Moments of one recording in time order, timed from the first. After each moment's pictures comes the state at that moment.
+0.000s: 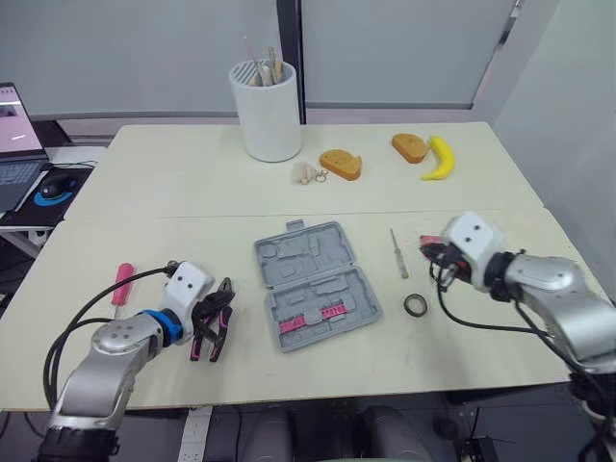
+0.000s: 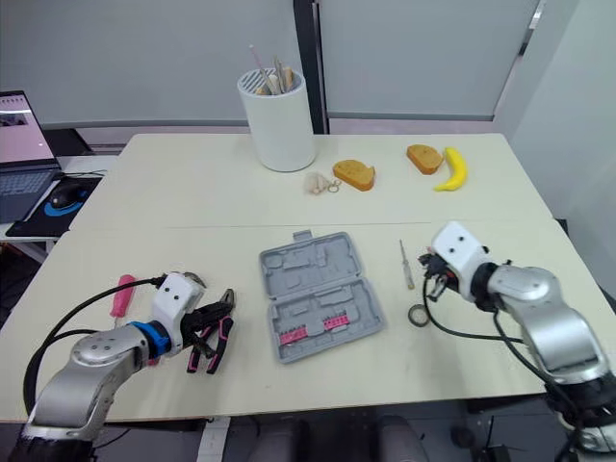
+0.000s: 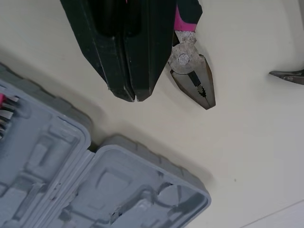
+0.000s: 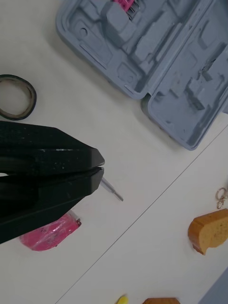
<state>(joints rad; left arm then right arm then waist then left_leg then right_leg) -0.01 0.66 0.10 -0.15 -0.26 0.50 -0.68 -0.37 -0.73 0.14 -0.33 0.15 0.72 0.66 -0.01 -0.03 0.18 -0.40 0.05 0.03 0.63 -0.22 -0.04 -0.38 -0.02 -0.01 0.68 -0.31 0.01</state>
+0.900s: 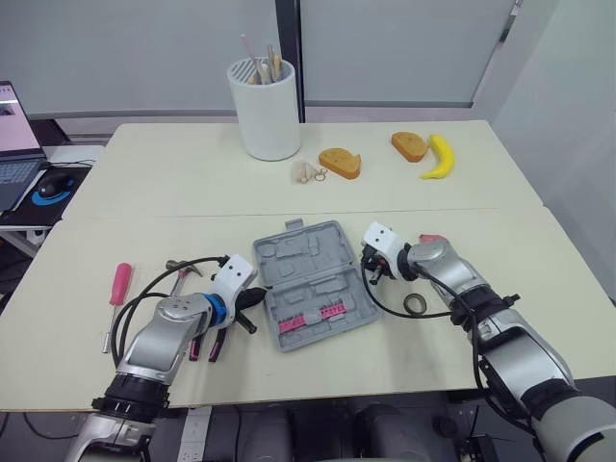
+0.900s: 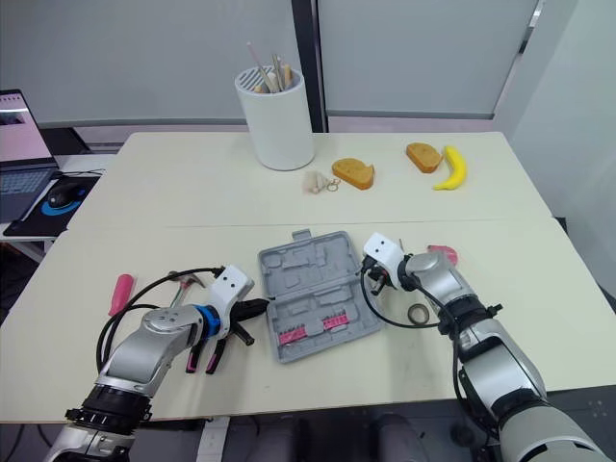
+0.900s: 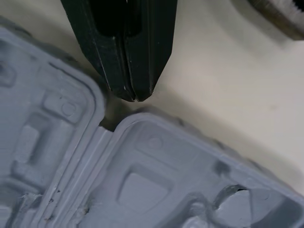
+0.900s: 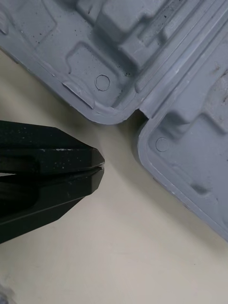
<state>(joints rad) -0.26 0.57 -0.13 0.07 -0.15 0.55 -0.70 -0.82 -0.32 0.39 0.71 -0.09 0.36 0.77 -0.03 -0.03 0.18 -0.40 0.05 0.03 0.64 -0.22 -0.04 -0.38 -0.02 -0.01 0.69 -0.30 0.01</state>
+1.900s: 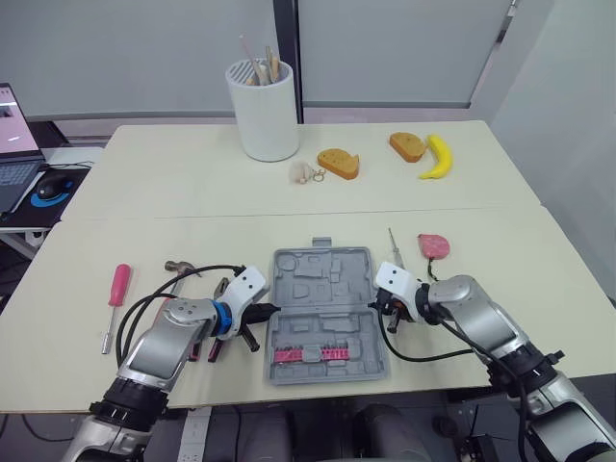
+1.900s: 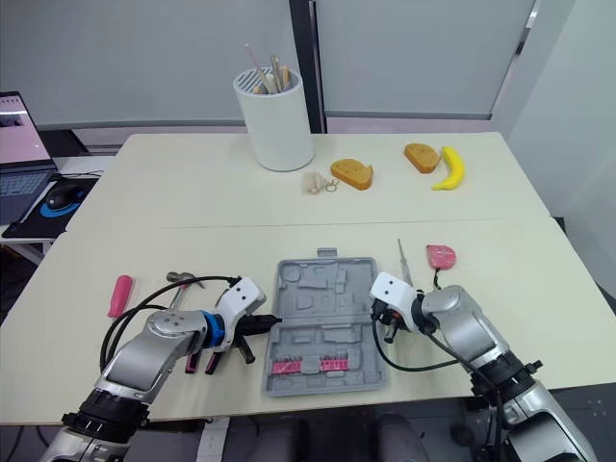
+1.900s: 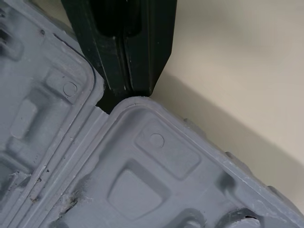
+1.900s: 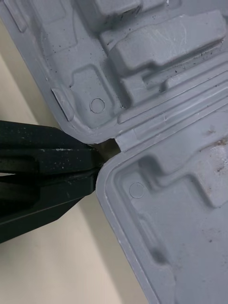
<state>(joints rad) -0.21 0.62 -0.18 -0.07 -0.12 0.63 -0.88 -0.42 -0.49 0.41 -0.05 -0.10 0.72 0.93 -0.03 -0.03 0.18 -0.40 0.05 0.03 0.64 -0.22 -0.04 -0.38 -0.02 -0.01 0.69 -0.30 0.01</state>
